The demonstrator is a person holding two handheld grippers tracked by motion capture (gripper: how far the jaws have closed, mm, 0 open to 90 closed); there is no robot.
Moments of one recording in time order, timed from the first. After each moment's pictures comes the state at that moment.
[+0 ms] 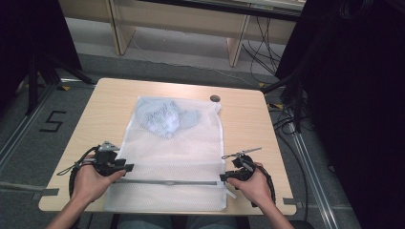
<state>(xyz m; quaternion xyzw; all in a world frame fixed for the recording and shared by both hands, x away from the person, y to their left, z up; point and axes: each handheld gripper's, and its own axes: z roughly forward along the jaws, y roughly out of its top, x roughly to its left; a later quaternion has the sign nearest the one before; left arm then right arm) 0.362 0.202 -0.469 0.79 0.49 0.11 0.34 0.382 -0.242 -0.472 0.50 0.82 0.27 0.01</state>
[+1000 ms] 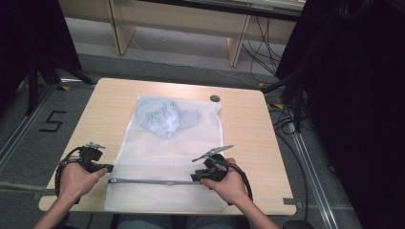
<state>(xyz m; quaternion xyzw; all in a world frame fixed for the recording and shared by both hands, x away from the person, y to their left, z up) 0.368 0.238 -0.481 0.78 0.56 0.07 0.27 0.372 -0.156 -0.456 0.40 0.86 0.33 -0.01</state>
